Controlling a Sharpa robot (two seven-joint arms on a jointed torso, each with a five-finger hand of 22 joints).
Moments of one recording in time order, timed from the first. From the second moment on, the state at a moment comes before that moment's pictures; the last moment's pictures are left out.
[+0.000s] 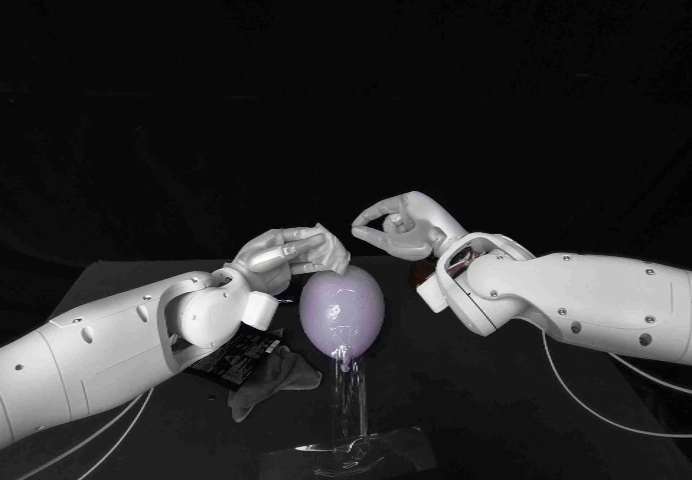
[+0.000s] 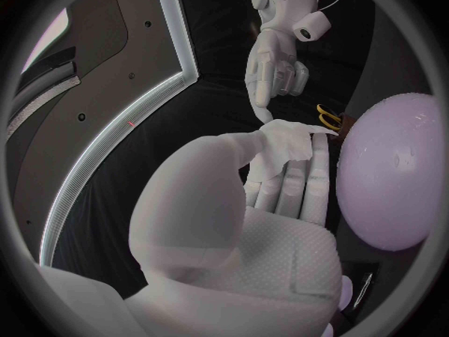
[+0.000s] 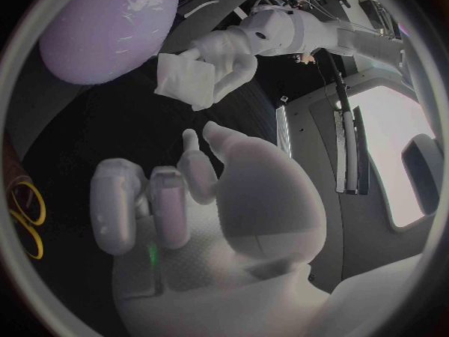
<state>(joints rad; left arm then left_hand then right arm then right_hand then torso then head) 1.20 -0.63 -0.08 1.32 0.13 0.09 0.32 1.48 -0.08 0.70 0.11 0.05 0.85 0.20 0.55 0.38 1.08 0.16 0.06 0.06 0.98 0.15 0.09 0.20 0.17 0.84 0.28 0.19 0.07 1.34 -0.86 -0.18 1.71 -0.77 -0.70 0.08 1.29 -0.11 0.43 0.15 0.05 0.92 0.13 0.26 0.46 1.42 0.04 1.22 1.31 1.47 -0.02 1.56 1.31 0.04 1.46 0.08 1.43 1.31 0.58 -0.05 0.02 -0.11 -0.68</state>
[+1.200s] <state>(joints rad) 1.20 -0.64 -0.08 1.33 0.12 0.09 0.31 1.44 -0.07 0.73 0.11 0.05 0.80 0.20 0.61 0.39 1.05 0.17 0.06 0.06 0.97 0.15 0.08 0.19 0.17 0.84 0.29 0.18 0.07 1.33 -0.79 -0.18 1.67 -0.85 -0.68 -0.01 1.28 -0.13 0.40 0.16 0.05 0.91 0.15 0.21 0.43 1.41 0.06 1.23 1.31 1.47 -0.01 1.56 1.31 0.04 1.47 0.09 1.43 1.31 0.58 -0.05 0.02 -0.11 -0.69</state>
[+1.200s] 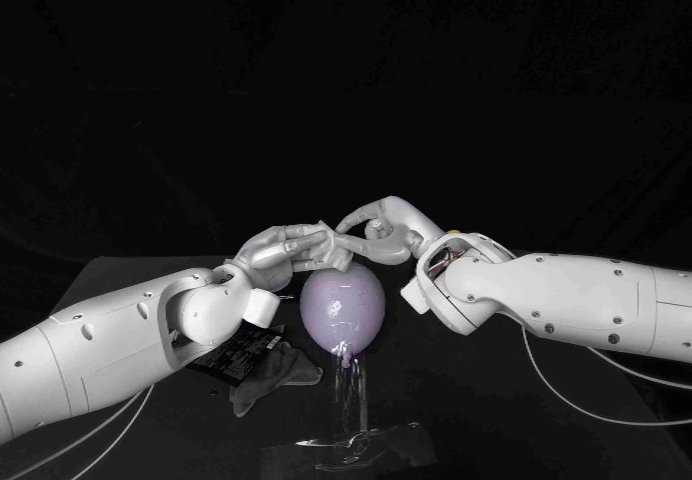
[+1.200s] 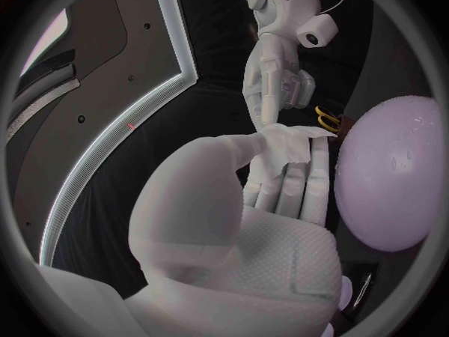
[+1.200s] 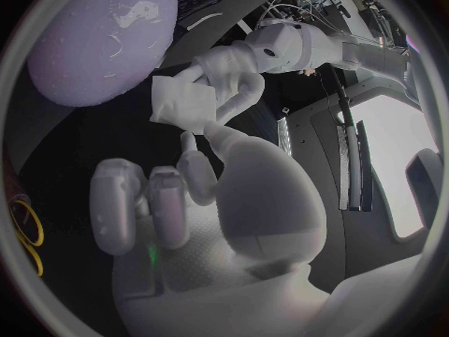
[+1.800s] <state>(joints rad) 1.20 -0.64 -0.09 1.34 0.12 0.10 0.31 1.44 -0.07 0.73 0.11 0.05 0.80 0.20 0.62 0.39 1.05 0.17 0.07 0.06 0.97 0.15 0.08 0.19 0.17 0.84 0.29 0.18 0.07 1.33 -0.78 -0.18 1.66 -0.85 -0.68 -0.01 1.36 -0.05 0.48 0.10 0.05 1.03 0.09 0.27 0.45 1.43 0.03 1.28 1.31 1.46 -0.04 1.57 1.31 0.04 1.47 0.07 1.48 1.31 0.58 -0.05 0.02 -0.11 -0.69</state>
